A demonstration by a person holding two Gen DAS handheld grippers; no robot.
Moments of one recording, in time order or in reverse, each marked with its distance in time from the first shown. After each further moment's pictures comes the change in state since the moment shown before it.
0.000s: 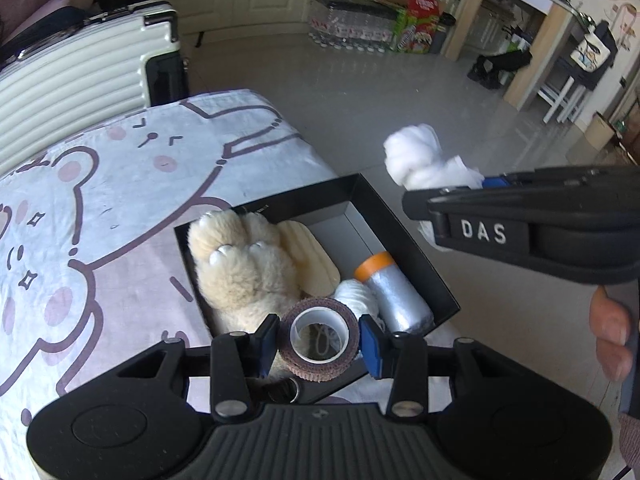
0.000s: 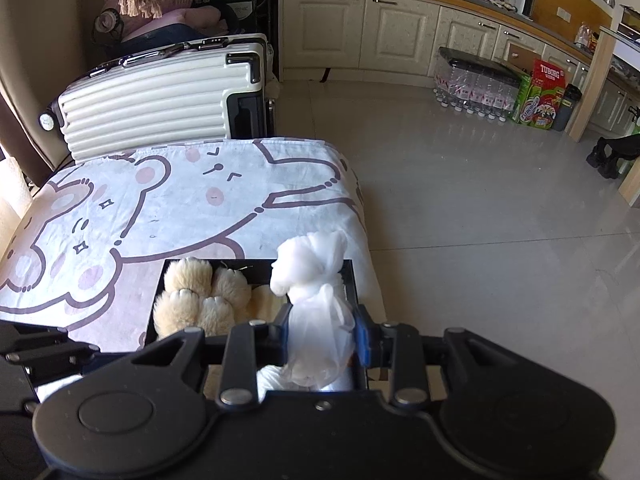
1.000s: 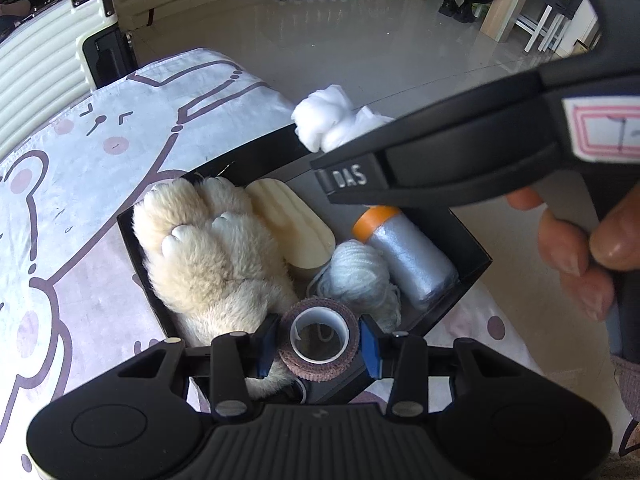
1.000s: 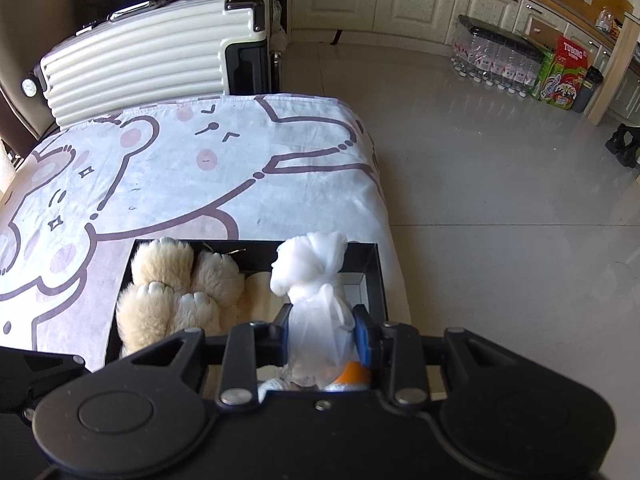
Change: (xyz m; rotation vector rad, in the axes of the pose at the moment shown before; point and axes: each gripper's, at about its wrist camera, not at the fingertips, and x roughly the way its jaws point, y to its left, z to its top) left arm 0.059 -0.005 0.002 0.136 0.145 -0.015; right arm 0.076 0.012 0.004 -0.042 0.114 0.015
